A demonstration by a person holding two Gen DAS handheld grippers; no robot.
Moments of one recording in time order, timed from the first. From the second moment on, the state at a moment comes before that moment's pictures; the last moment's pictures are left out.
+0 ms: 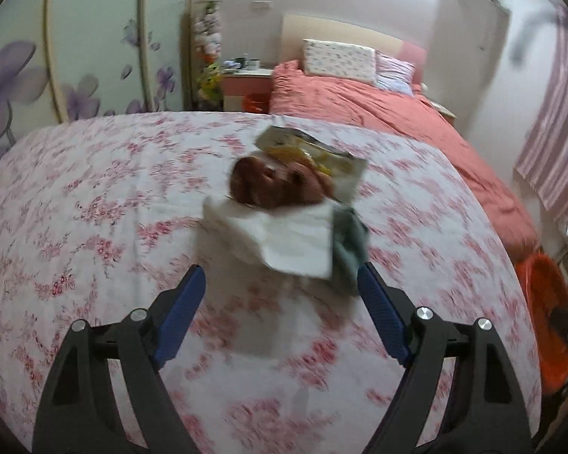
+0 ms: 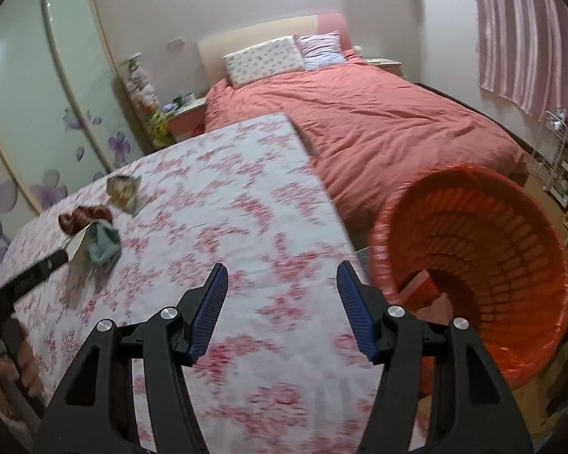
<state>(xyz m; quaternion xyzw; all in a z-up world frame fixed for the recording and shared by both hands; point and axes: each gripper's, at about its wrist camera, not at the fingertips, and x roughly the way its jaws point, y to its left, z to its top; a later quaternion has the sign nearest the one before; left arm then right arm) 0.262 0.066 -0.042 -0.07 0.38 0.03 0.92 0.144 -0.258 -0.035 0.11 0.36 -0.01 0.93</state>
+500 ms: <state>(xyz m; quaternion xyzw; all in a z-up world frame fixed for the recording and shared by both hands) 0.285 0.118 -0.064 -0.06 0.42 0.07 0.90 0.171 -0.176 -0.045 0.06 0.39 0.06 0.92</state>
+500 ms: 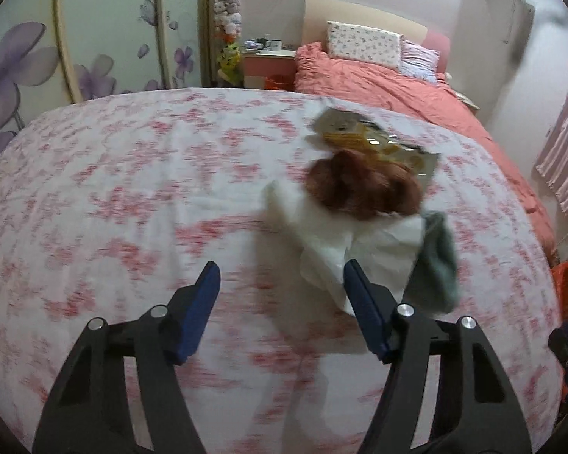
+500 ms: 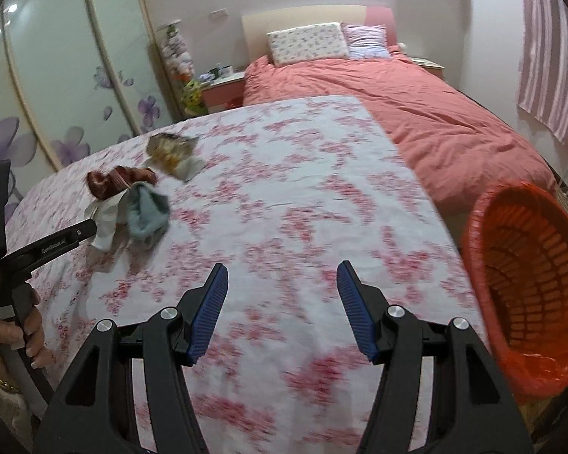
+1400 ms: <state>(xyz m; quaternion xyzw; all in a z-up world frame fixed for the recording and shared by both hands) 0.252 0.179 -0.039 -0.10 0.39 0.07 0.91 0.254 -0.064 -0.073 0.04 0.43 0.13 0.89</state>
